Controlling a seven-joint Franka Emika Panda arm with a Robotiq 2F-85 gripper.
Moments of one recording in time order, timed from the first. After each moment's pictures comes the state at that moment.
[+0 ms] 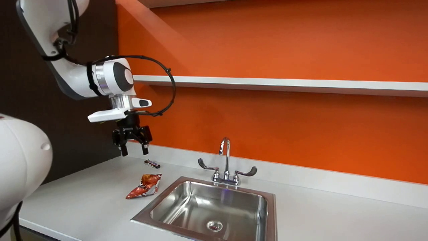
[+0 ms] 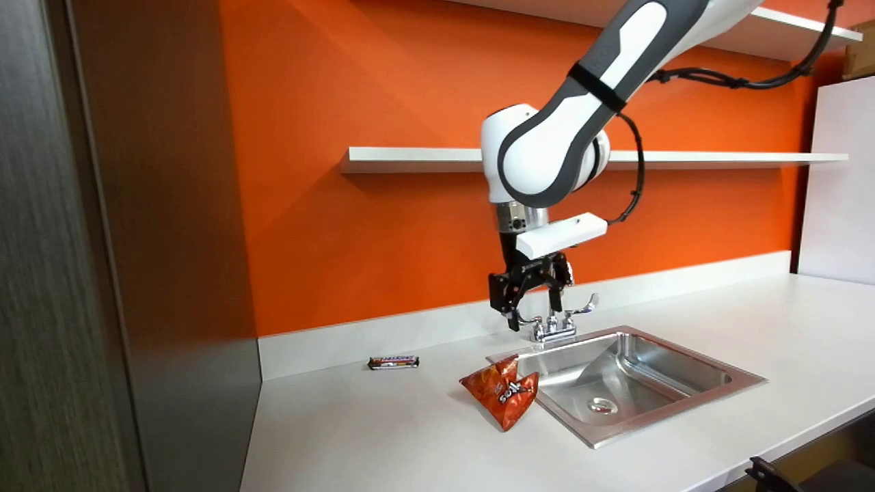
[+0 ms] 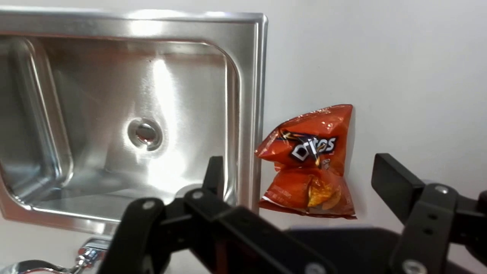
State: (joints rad) arm 0.19 -0.15 0.10 -2.49 -0.26 2.32 0.38
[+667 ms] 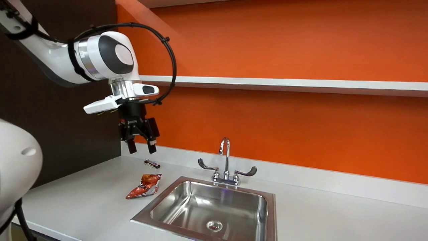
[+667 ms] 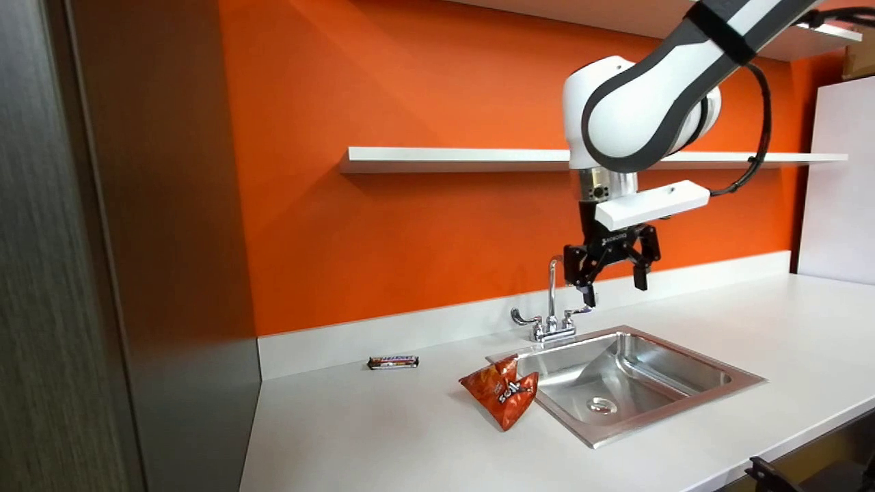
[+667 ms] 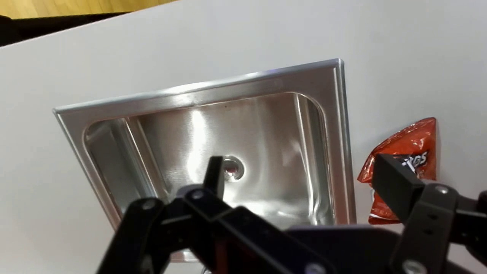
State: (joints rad) arm 0.04 -0.55 0.09 -2.74 -0.24 2.22 0.41
